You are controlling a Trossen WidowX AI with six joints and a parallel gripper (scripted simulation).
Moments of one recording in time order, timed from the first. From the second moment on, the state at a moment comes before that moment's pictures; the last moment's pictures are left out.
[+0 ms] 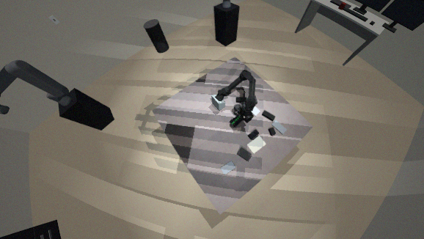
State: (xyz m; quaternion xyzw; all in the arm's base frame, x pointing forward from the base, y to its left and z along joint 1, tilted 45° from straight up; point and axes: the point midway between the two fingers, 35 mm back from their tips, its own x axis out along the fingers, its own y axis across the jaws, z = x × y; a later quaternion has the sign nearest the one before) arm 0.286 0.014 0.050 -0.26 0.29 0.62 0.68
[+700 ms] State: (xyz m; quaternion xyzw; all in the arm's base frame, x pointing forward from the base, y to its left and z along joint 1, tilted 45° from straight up) arm 0.288 0.030 0.053 -0.26 0.28 0.62 0.68
